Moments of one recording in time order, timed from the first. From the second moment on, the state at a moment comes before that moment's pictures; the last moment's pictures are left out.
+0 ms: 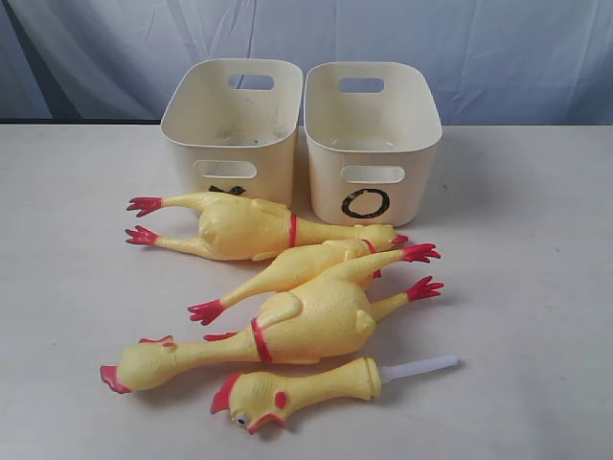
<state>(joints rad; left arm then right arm) 0.01 0.40 -0.53 -0.32 0.33 0.19 0.14 0.00 0.00 -0.02 0.32 0.02</state>
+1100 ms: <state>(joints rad) -0.23 1.18 -0.69 -0.74 0.56 1.03 0.14 0.00 0.00 -0.02 0.32 0.02</state>
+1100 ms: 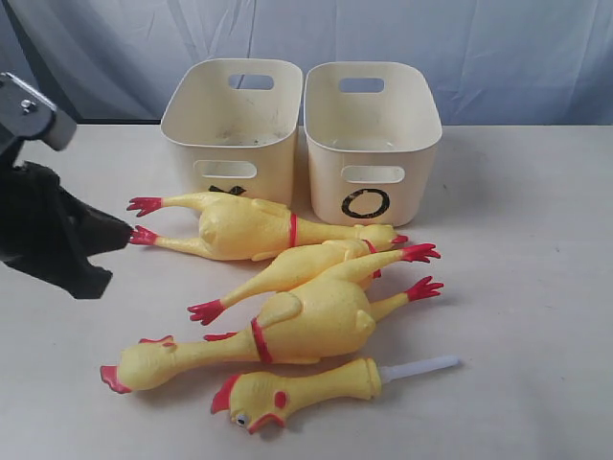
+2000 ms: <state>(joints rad) -0.46 1.63 -0.77 -0.73 0.34 1.32 0.14 0.00 0.00 -0.02 0.32 0.02</state>
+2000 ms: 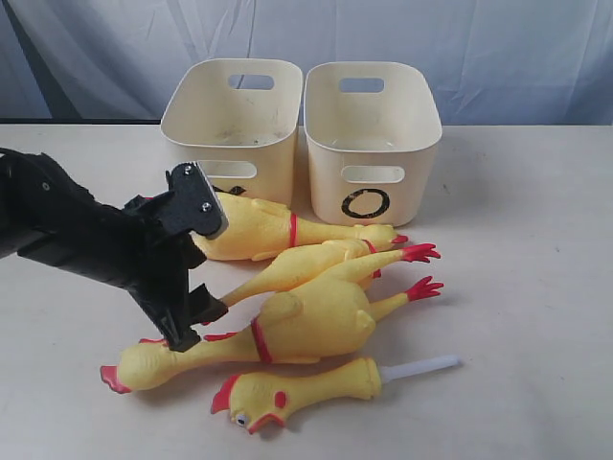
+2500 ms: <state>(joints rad) -0.46 1.68 -0.80 -0.79 0.31 1.34 0.14 0.00 0.00 -0.02 0.32 0.02</state>
